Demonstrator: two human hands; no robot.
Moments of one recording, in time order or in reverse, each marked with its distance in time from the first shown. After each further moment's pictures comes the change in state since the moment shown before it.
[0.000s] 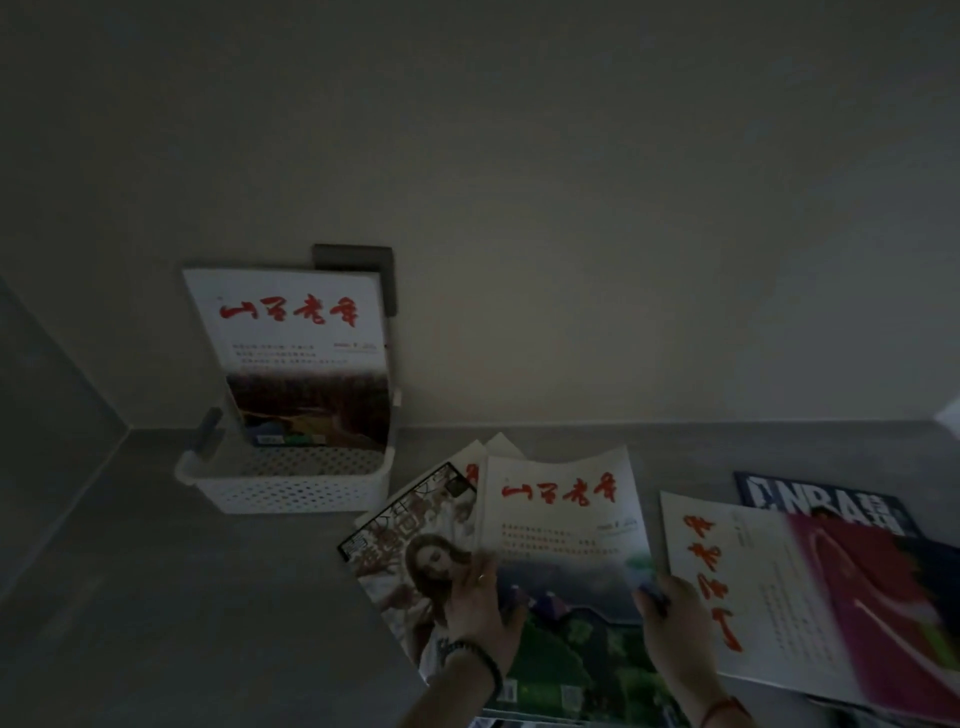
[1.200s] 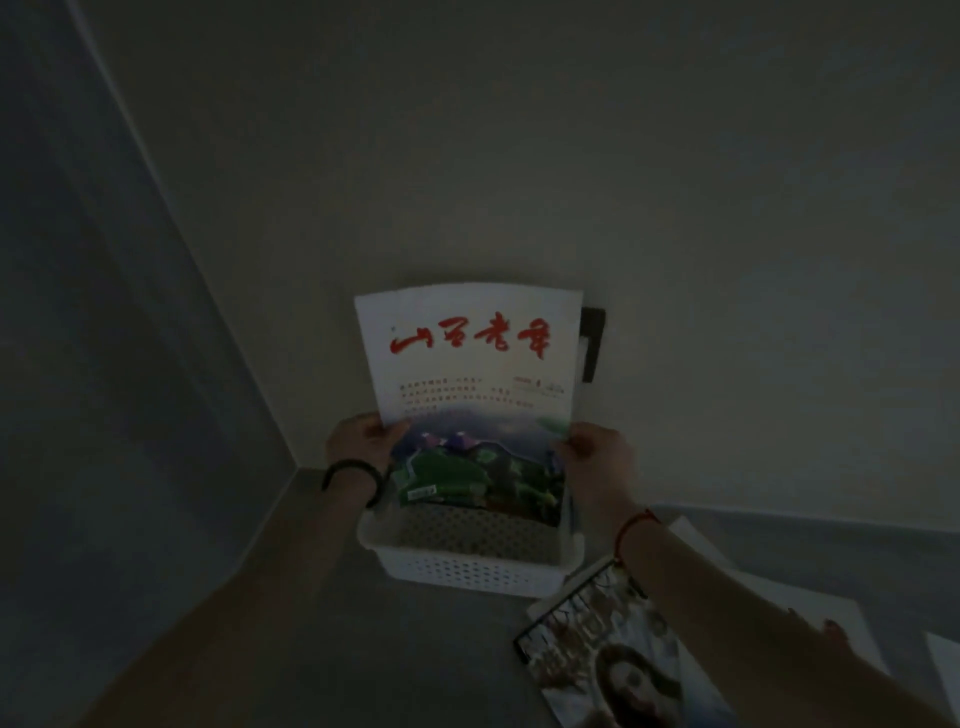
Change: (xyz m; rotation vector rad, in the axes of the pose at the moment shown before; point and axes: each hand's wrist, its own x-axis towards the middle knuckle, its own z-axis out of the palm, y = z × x) left_hand 0.113 -0.114 -0.336 -0.465 0.665 -0.150; right_hand 0.038 -0.336 0.129 0.266 -0.151 -0.397
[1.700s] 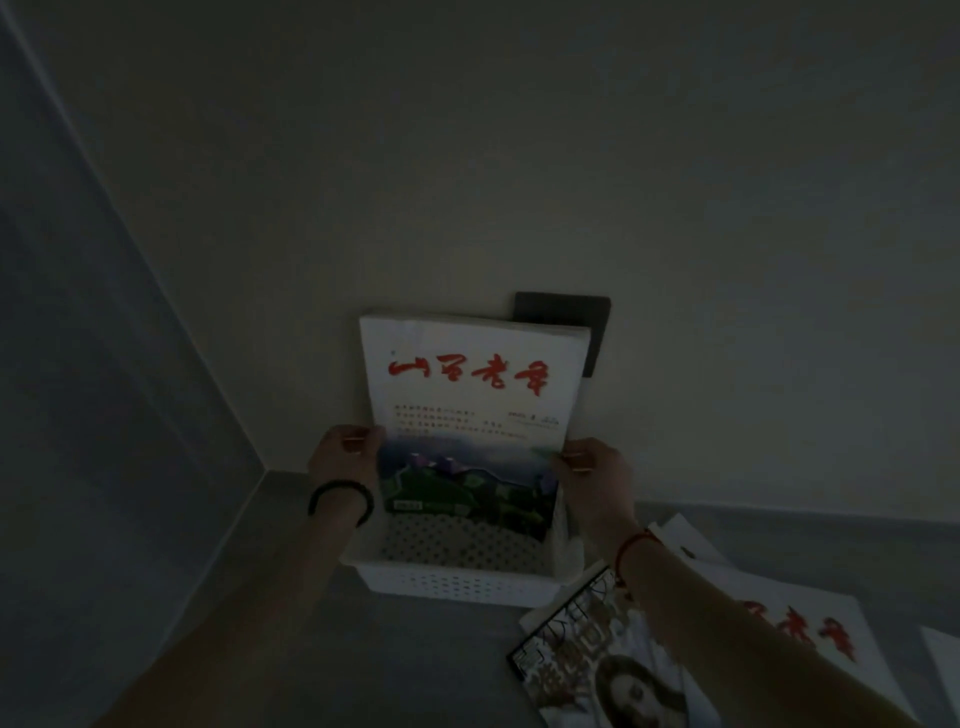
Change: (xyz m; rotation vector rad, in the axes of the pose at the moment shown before) left_hand 0.030 -0.040 0.029 0.041 0.115 -0.044; right_hand 0.008 0.026 0.019 0.017 0.002 0.142
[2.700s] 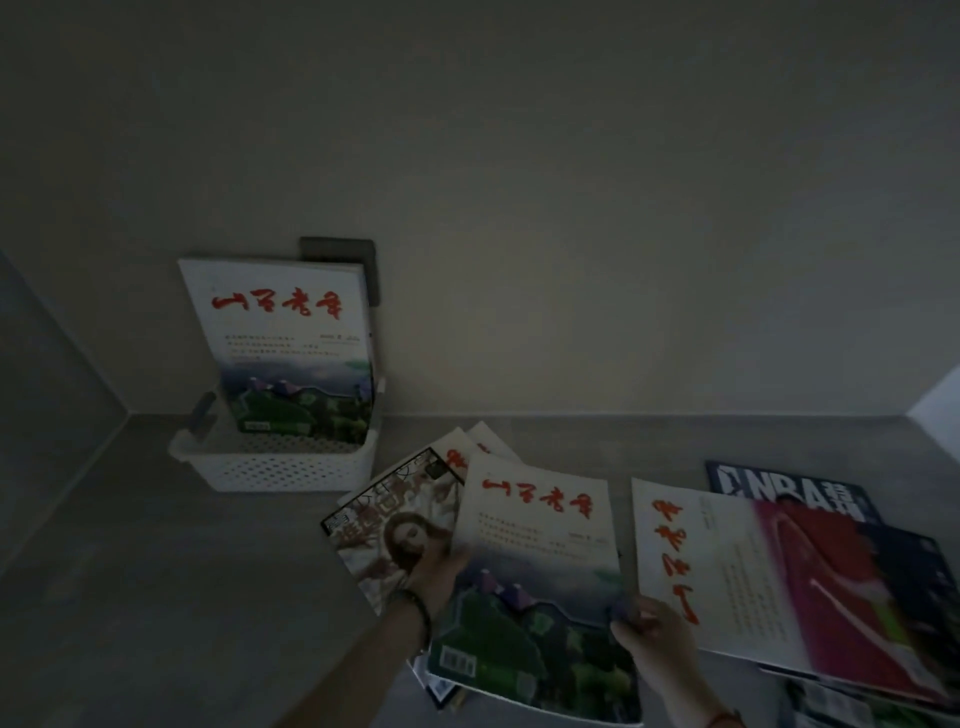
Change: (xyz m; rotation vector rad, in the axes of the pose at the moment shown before) left_hand -0.350 -0.010 0.114 -0.290 -0.860 -0.325; right_hand -0.184 0.269 -0.242 -0.114 -0.113 0.476
